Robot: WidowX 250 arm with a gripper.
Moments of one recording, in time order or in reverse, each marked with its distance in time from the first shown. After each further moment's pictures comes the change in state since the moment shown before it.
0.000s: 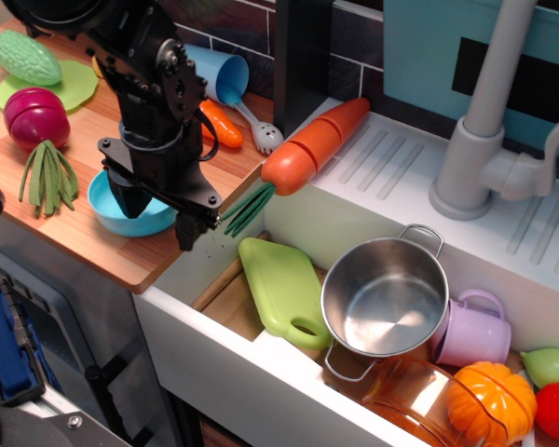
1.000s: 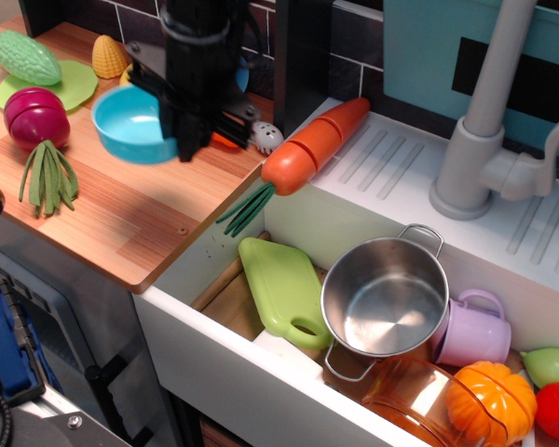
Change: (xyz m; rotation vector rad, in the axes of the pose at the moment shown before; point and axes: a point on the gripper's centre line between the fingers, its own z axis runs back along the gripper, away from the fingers) arm 0.024 0.004 0.078 0.092 0.094 -0.056
